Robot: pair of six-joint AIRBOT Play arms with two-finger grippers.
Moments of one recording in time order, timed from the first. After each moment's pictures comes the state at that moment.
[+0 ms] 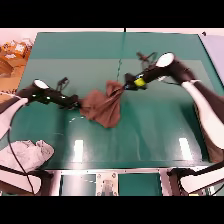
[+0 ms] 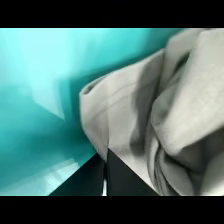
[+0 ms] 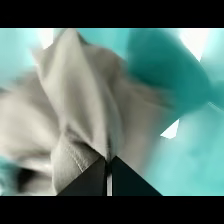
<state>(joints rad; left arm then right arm) 0.04 -1.66 1.10 0.84 -1.06 -1.18 0.18 -1.64 1.51 -0.97 1.19 1.61</state>
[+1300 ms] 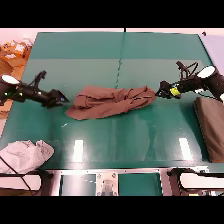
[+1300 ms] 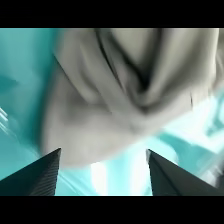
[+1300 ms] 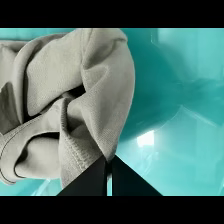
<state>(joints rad) 0.23 -1.53 1.14 0.78 -1.29 -1.09 -0.15 -1.45 1.19 -1.01 1.15 1.45</state>
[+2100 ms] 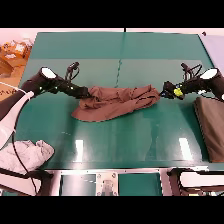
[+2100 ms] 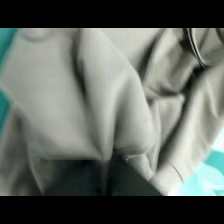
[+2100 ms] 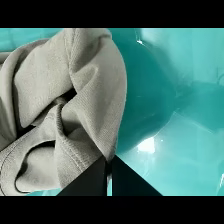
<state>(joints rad) -0.14 -1.63 1.26 0.78 -1.01 -1.04 -0.21 -1.49 1.19 -1.01 1.12 1.43</state>
